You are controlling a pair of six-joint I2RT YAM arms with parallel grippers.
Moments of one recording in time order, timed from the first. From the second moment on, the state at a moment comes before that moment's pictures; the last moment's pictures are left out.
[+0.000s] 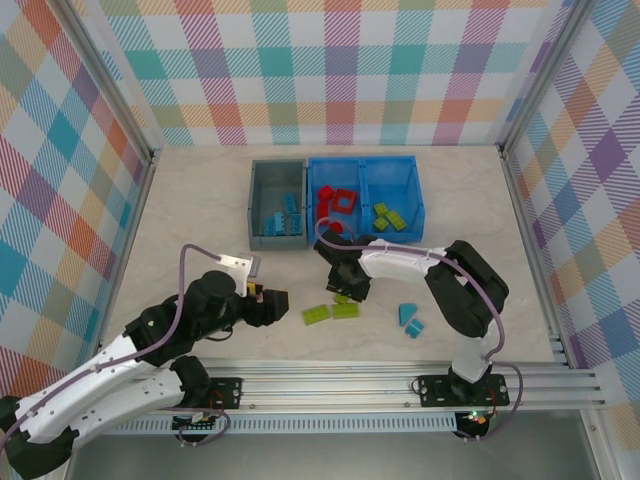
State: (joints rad) left arm -0.91 0.63 0.70 -0.65 -0.10 -0.62; right arm 0.85 1.85 1.17 -0.70 0.05 1.19
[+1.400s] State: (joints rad) left arm -1.13 1.38 1.15 -0.27 -0.31 -0.39; right arm 0.32 2.46 2.31 -1.16 0.27 0.41
